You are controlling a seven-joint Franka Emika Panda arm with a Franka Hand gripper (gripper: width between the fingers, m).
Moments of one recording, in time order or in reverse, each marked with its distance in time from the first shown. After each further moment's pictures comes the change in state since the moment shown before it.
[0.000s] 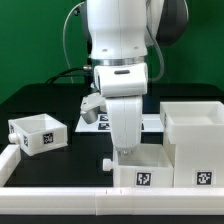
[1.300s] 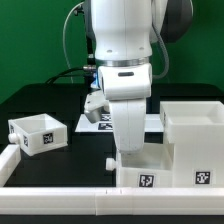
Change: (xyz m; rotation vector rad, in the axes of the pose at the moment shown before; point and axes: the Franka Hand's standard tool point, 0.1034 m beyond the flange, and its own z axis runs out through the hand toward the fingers) arm 0.008 -0.002 0.001 0.055 -0.001 0.031
